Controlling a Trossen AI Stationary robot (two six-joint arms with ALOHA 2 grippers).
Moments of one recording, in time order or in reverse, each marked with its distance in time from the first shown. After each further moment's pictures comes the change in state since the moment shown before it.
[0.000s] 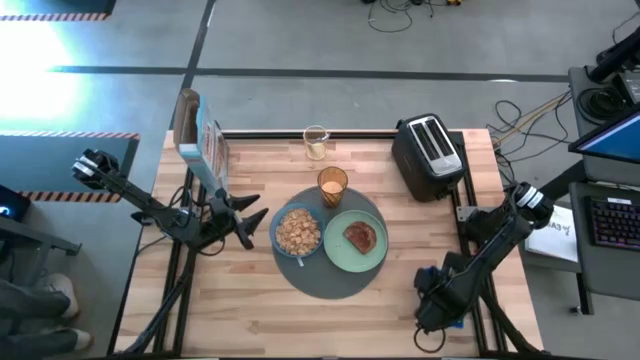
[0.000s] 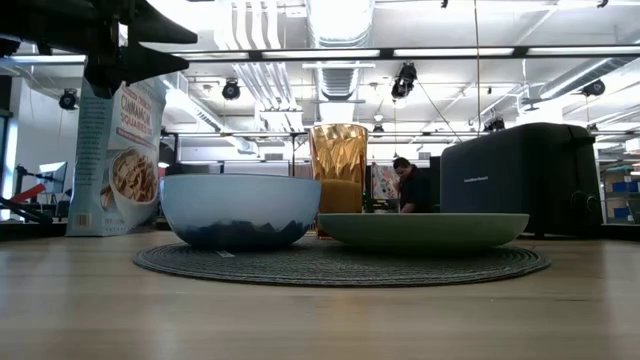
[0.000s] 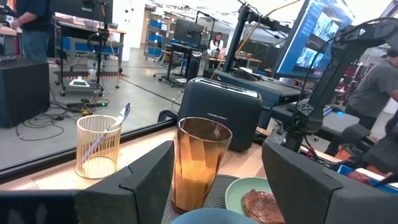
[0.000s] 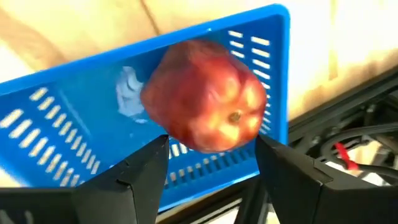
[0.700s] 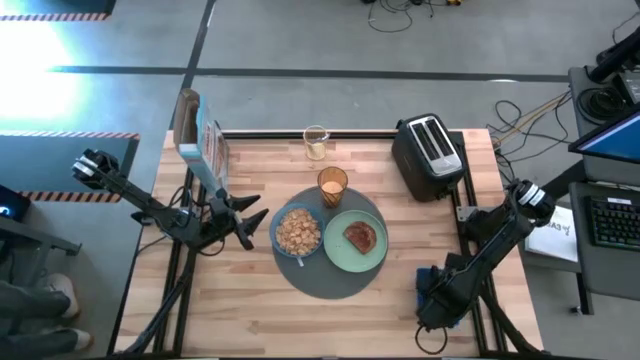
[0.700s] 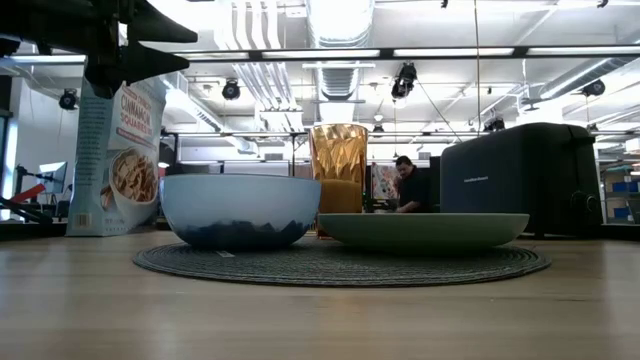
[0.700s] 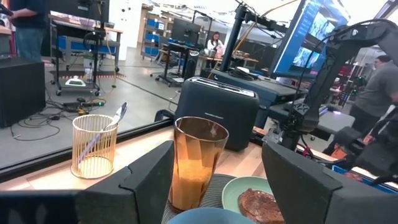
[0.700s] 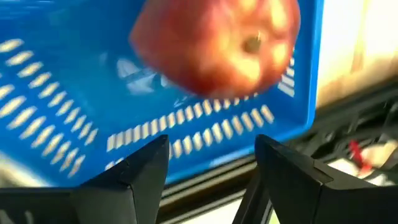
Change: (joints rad) left arm -0.001 0.000 0.000 0.000 0.011 -0.003; right arm 0.001 -0.024 -0.059 0.057 -0.073 -0.051
